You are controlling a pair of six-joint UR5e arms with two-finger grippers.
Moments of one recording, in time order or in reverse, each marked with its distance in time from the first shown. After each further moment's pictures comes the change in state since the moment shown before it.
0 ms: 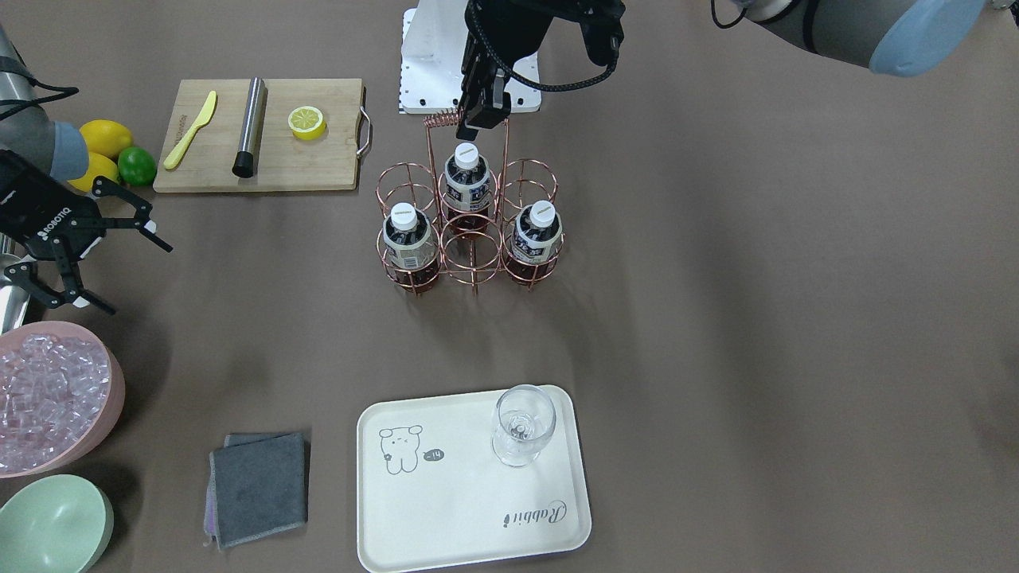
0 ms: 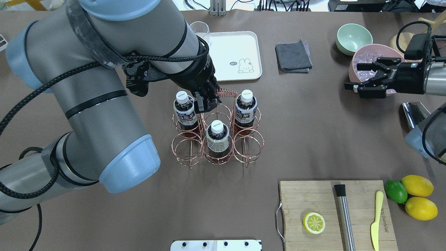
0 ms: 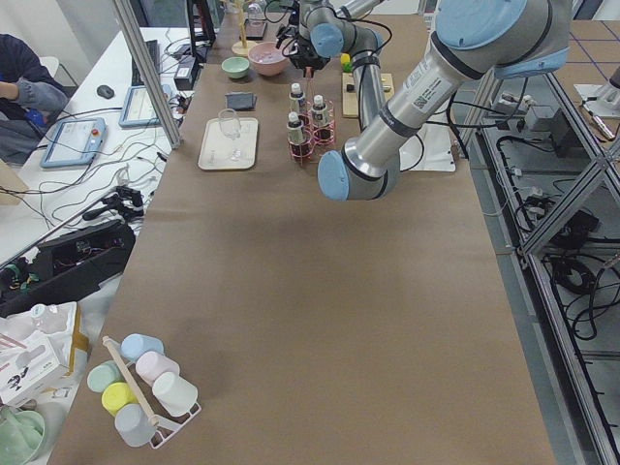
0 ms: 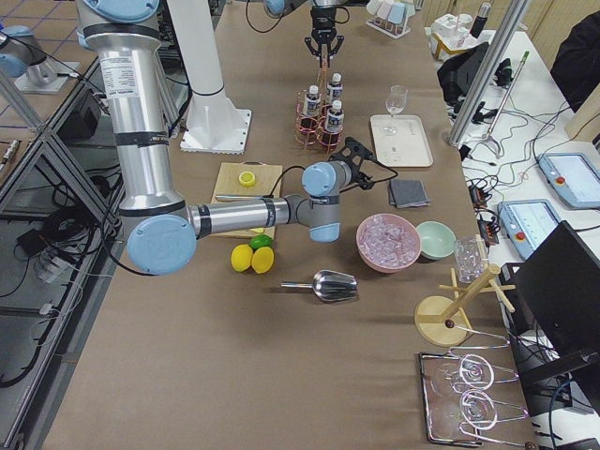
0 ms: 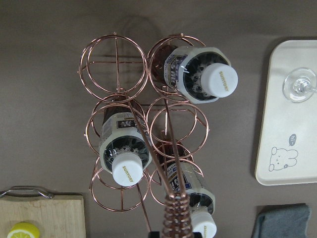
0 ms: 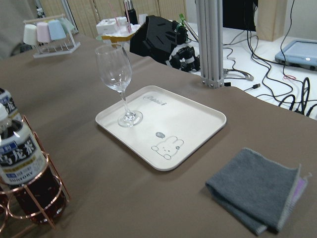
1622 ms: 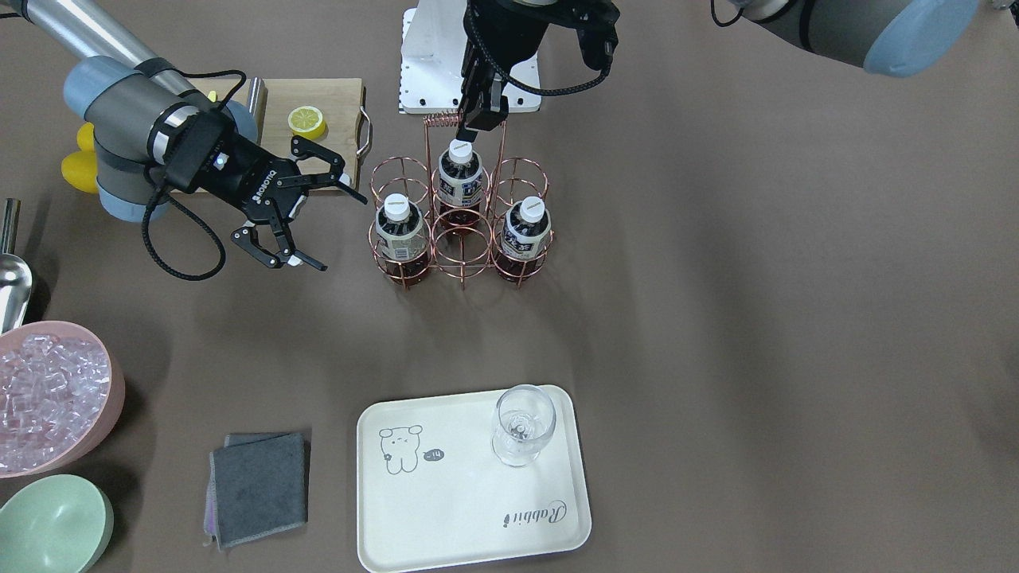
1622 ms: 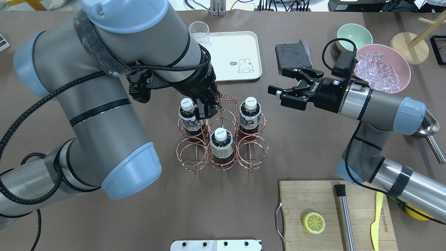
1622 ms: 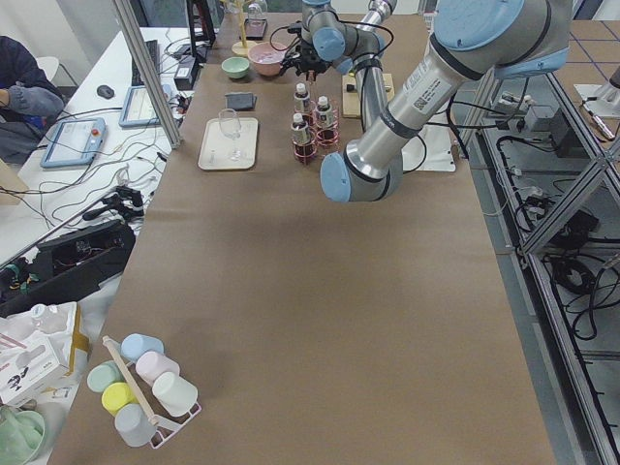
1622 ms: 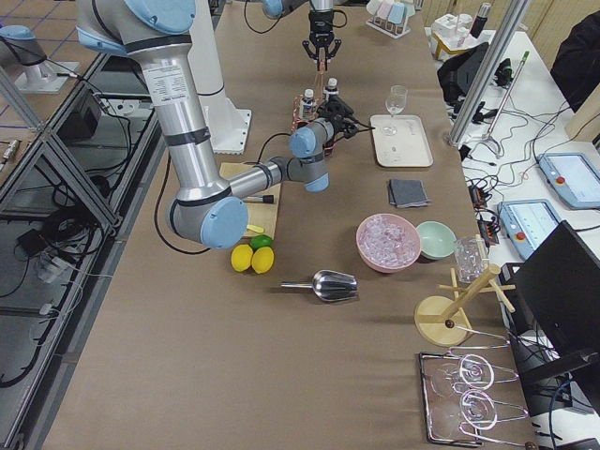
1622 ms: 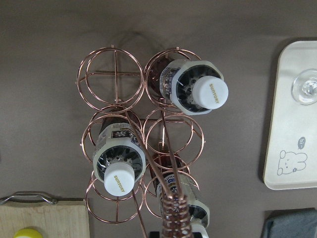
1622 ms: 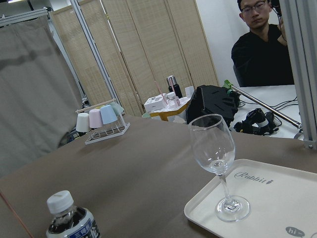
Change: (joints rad) left arm 0.021 0.012 0.000 -0.002 0.012 0.001; right arm -0.351 0.200 0.016 0.106 -0.448 0.164
